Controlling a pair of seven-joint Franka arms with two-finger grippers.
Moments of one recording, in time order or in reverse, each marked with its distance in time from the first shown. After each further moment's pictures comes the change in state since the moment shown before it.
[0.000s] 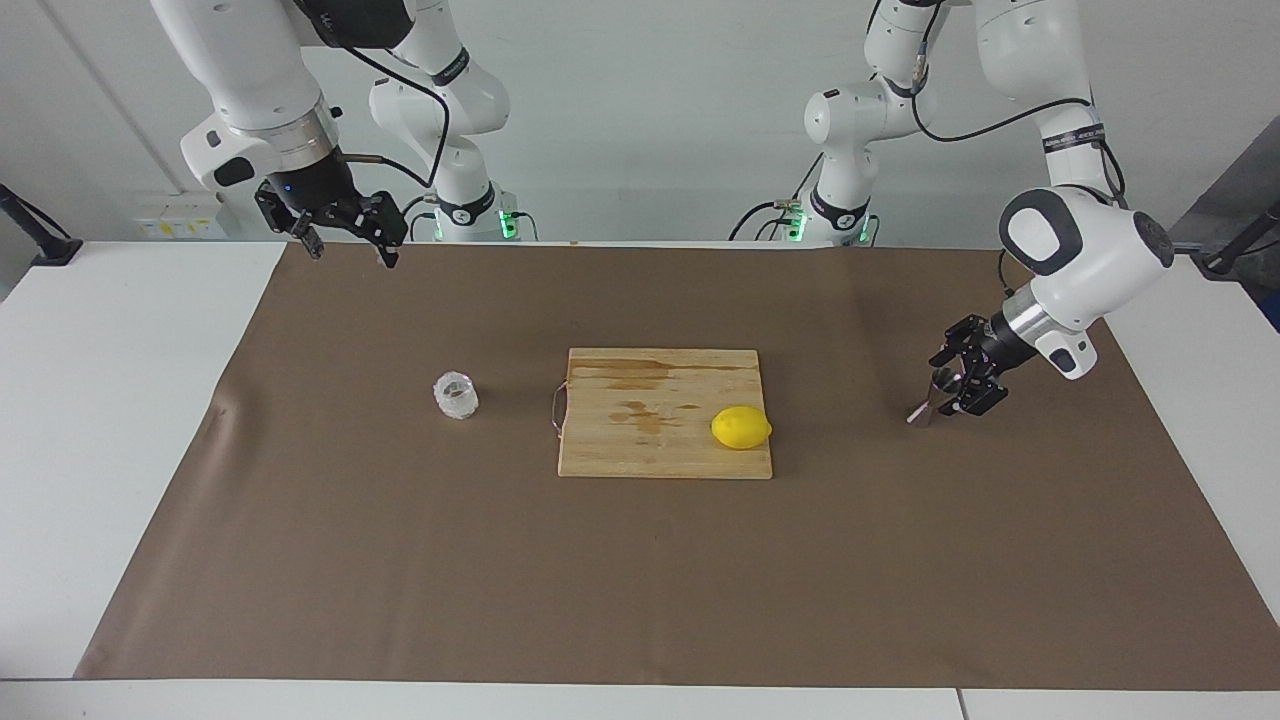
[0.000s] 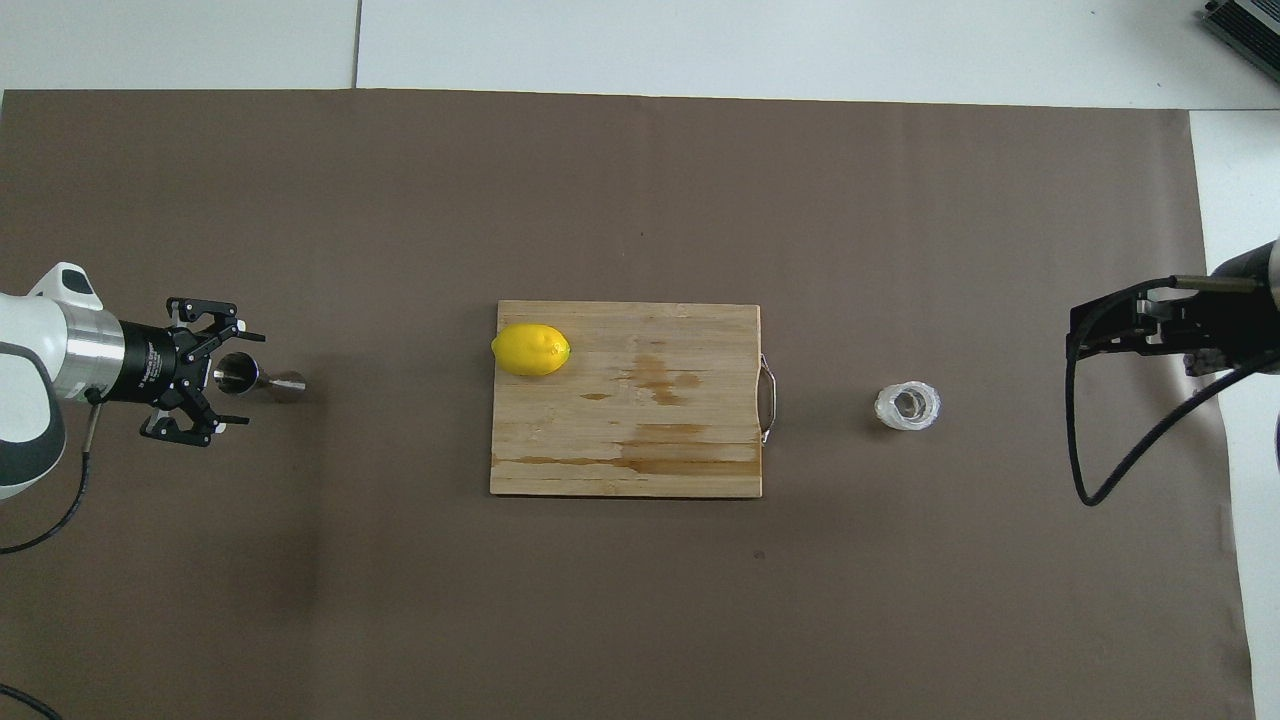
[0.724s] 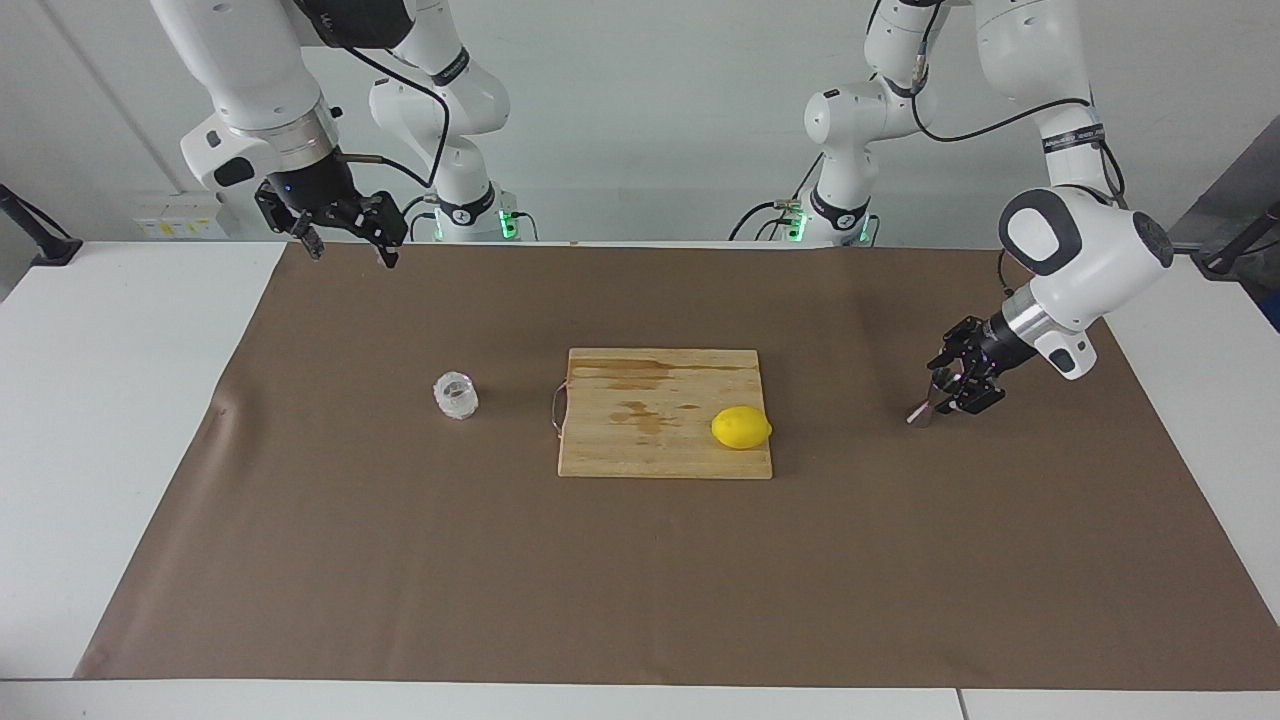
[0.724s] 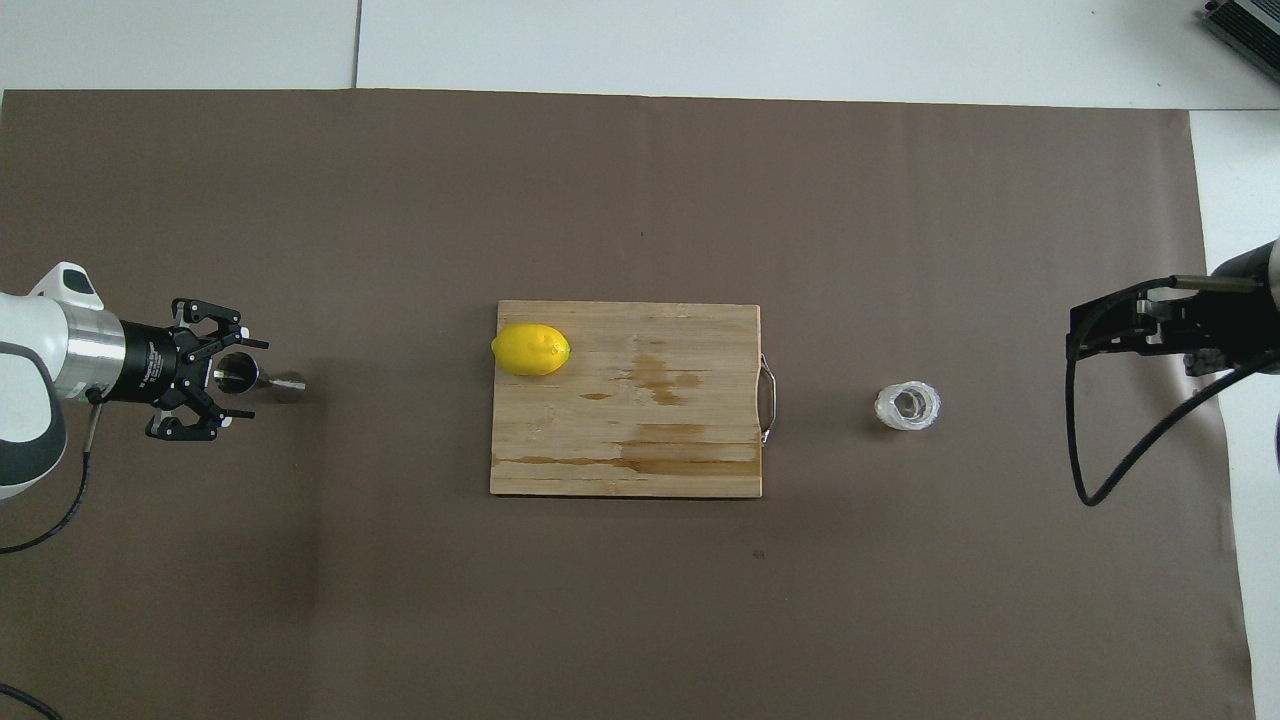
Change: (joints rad) left arm 0.000 0.000 -0.001 0.000 0.000 0.000 0.000; right arm 0.000 0.000 0.000 0.000 0.000 0.000 0.000
